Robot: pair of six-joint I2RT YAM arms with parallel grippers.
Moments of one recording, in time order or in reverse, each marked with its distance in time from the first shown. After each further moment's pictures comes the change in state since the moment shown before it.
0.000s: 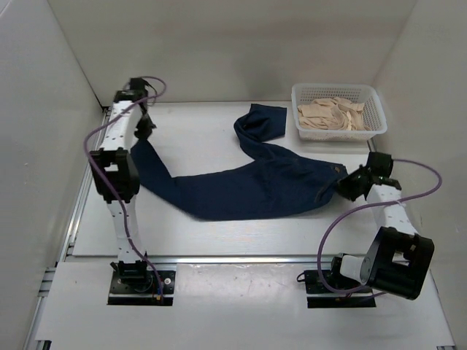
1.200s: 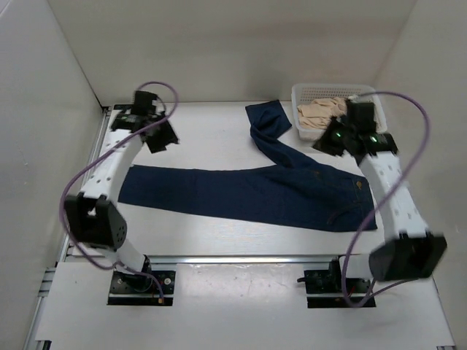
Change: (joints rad) left arm -0.098 -0.663 -0.539 0.218 0.290 -0.114; right arm 0.340 0.032 0.637 -0.301 0.053 -0.243
